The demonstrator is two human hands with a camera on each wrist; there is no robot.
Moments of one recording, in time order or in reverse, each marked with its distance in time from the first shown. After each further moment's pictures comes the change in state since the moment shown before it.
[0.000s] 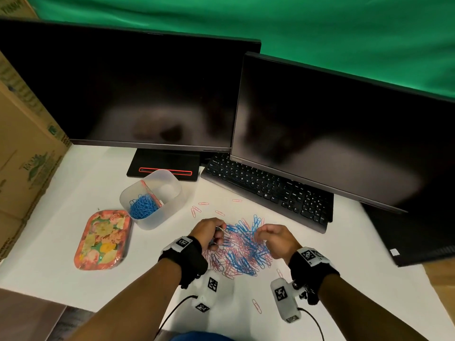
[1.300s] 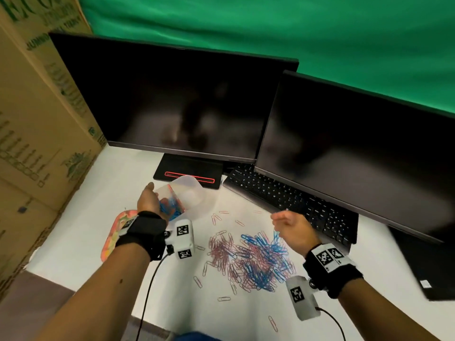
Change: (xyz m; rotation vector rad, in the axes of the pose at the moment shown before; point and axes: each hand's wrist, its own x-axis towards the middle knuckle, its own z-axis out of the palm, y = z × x) left_hand -0.038 0.069 -0.135 -0.927 0.520 0.157; right_hand 0.017 -0.051 0.007 -0.433 0.128 -0.242
